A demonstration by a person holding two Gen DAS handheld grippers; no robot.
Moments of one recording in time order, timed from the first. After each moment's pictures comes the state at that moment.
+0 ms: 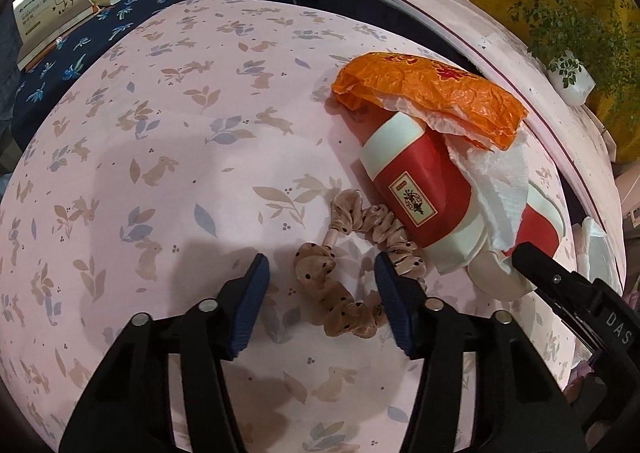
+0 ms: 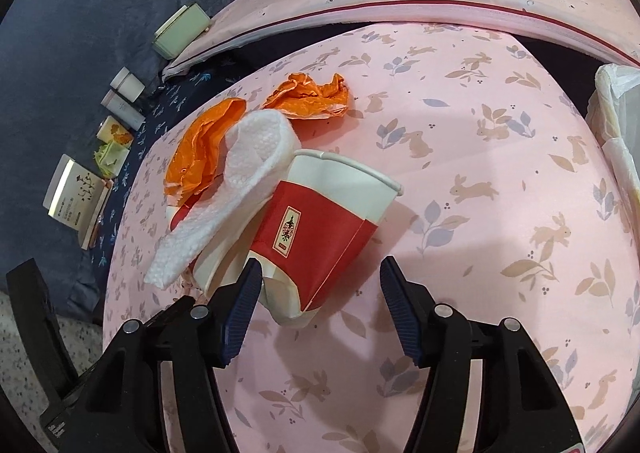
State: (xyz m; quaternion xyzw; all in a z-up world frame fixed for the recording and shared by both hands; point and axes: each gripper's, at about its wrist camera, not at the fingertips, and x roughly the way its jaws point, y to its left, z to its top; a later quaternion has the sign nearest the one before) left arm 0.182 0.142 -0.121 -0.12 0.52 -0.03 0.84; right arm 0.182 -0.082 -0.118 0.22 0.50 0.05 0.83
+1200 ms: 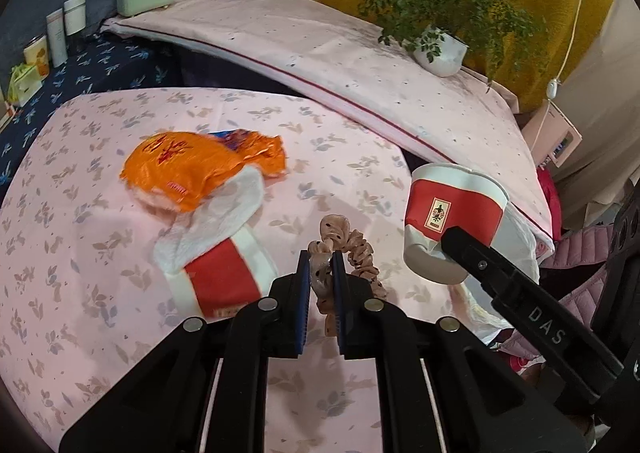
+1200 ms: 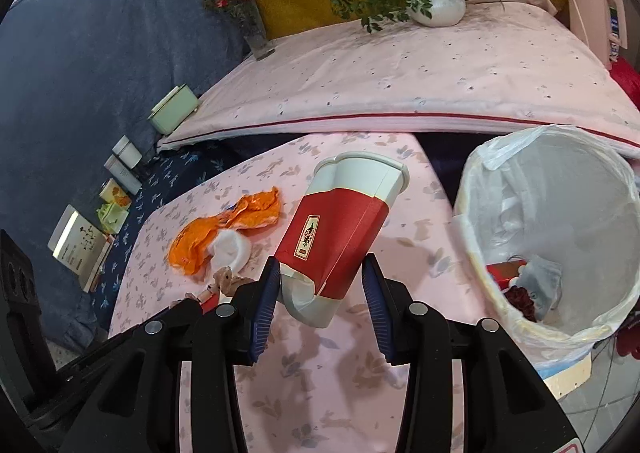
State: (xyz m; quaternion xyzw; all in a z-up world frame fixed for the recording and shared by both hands) left arm 0.142 -0.005 -0.023 -0.06 0.45 -0.19 0.87; right arm 0.111 -0.195 -0.035 0.22 0.39 -0.02 0.89
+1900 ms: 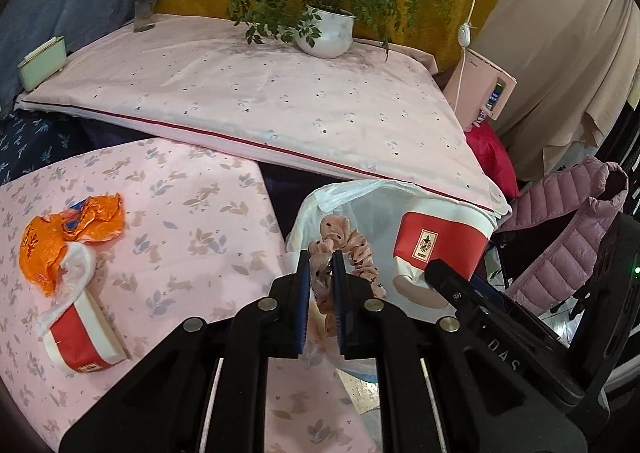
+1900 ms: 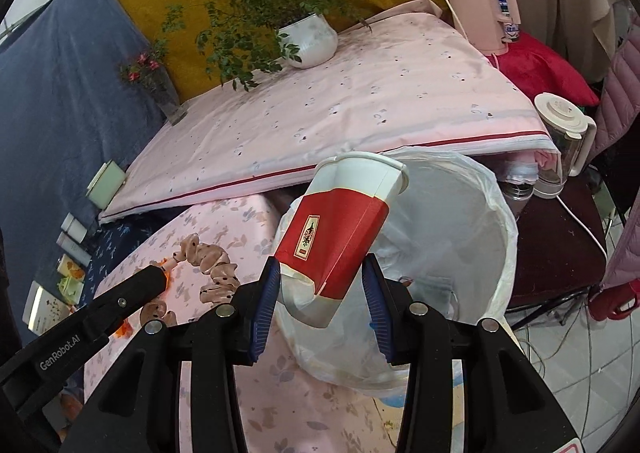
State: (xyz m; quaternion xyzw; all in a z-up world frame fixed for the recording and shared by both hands) left arm 0.131 -0.169 0.001 0.01 0.43 -0.30 0.85; right arm 0.048 -0.339 -0.037 0.27 0.35 -0.15 0.88
